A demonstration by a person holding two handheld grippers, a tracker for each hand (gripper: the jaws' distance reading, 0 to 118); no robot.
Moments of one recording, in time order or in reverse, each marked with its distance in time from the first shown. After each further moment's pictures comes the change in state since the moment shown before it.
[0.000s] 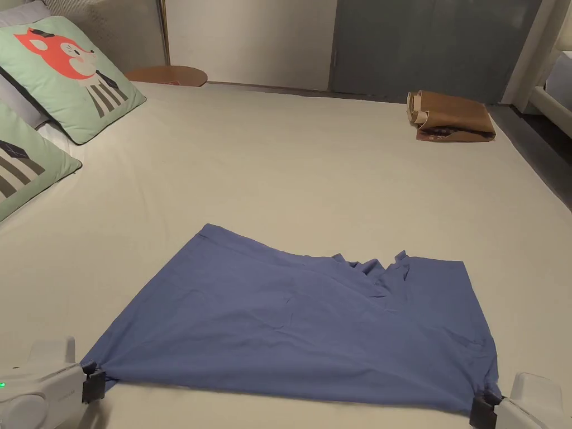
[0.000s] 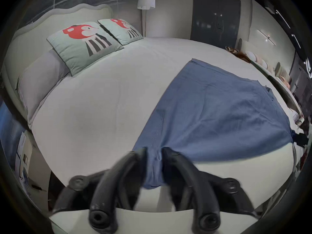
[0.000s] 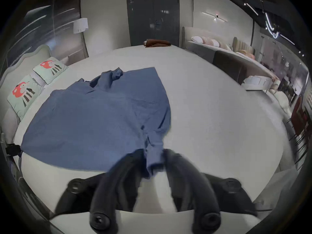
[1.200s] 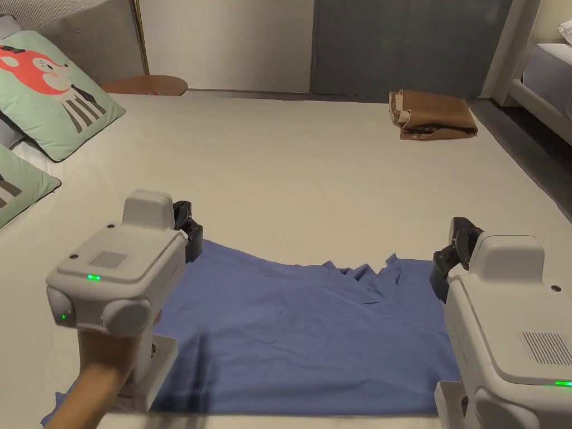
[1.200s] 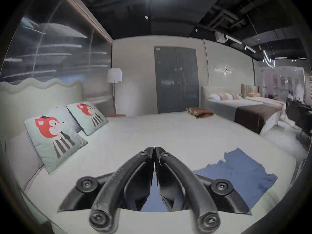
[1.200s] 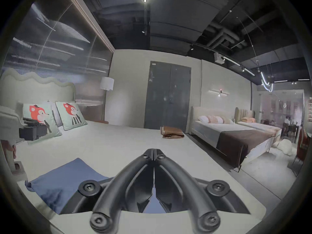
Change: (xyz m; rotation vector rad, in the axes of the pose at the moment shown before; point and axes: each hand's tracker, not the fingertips) left arm 0.148 0.144 0.065 0.595 -0.247 -0.233; right arm -0.105 0.105 0.116 0.738 0.053 0.147
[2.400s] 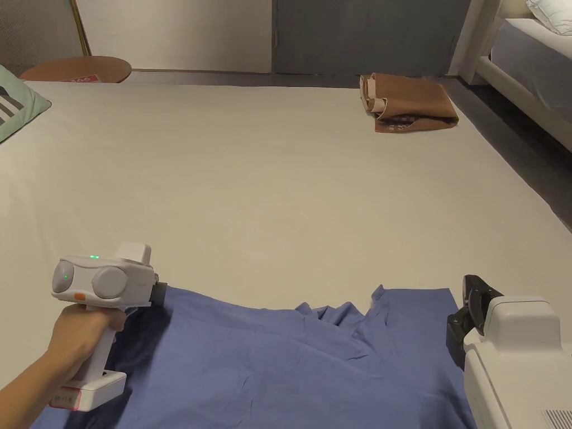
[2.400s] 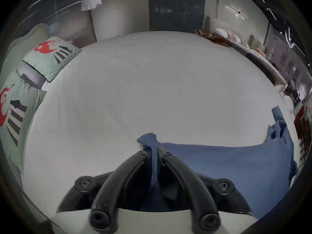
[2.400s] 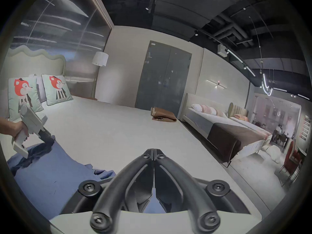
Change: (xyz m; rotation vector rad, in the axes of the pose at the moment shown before) left arm -0.021 -0.072 -0.279 -0.663 -0.078 0.014; right arm 0.029 -0.052 -0.115 -0.177 -0.080 0.102
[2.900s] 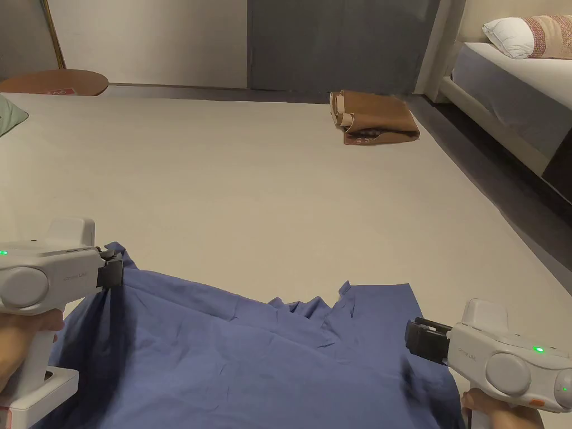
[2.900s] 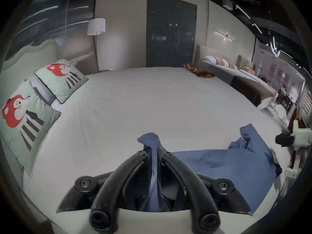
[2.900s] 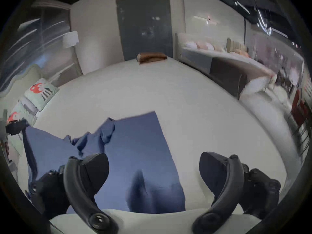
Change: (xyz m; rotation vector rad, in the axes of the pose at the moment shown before) left arm -0.011 -0.015 0.135 0.265 -0.068 0.001; right arm 0.078 -0.086 -0.082 -0.569 0.026 -0.363
